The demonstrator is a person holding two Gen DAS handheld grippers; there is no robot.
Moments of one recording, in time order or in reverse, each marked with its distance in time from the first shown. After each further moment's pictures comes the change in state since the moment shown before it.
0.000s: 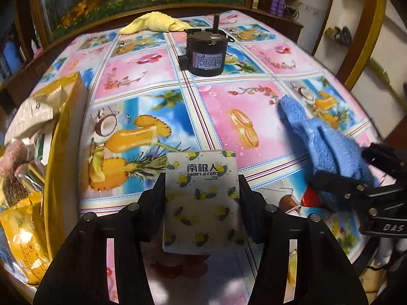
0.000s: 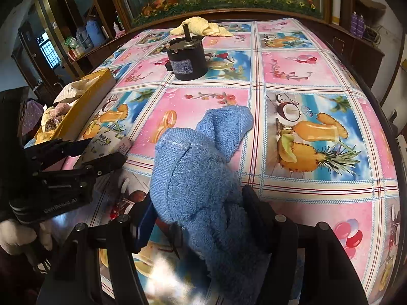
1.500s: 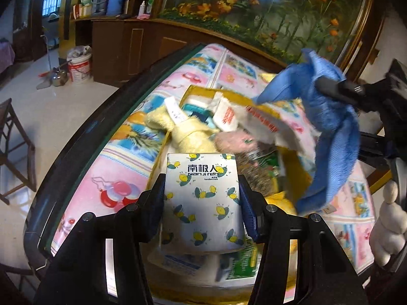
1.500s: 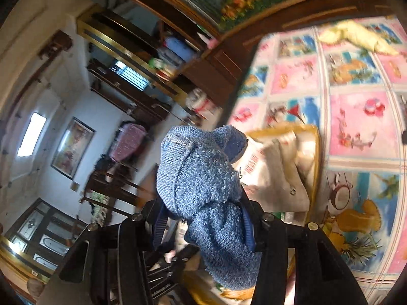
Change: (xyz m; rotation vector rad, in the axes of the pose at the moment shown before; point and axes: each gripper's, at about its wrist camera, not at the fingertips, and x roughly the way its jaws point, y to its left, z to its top) left arm -0.114 0.226 -0.066 -0.510 -0.197 0.158; right arm 0.059 0.218 0.155 0.125 0.047 0.640
